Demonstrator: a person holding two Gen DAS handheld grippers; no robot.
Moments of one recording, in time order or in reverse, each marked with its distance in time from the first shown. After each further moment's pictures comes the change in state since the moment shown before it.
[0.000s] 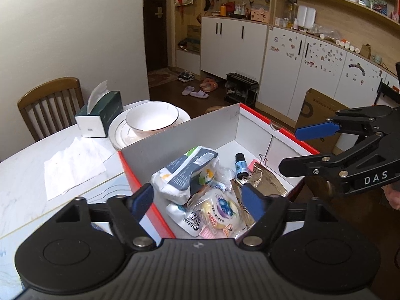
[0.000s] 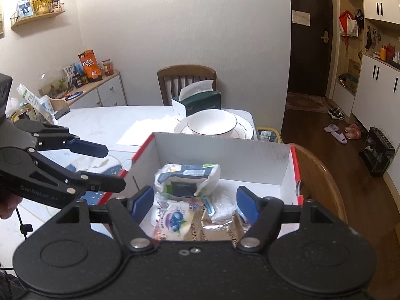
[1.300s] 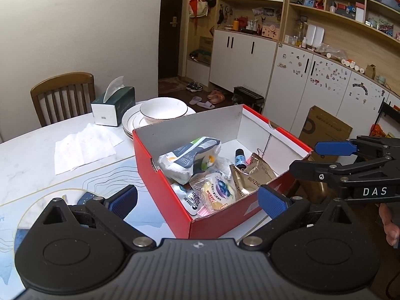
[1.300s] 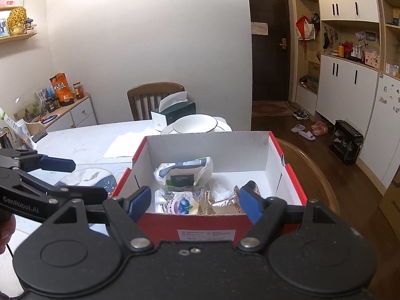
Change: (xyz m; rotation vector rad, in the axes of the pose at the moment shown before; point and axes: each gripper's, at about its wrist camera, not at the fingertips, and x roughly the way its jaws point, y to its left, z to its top) left arm -0.040 0.003 -0.046 -0.083 -0.068 0.011; right arm -0.030 0.050 -0.042 0.120 -0.104 -0.185
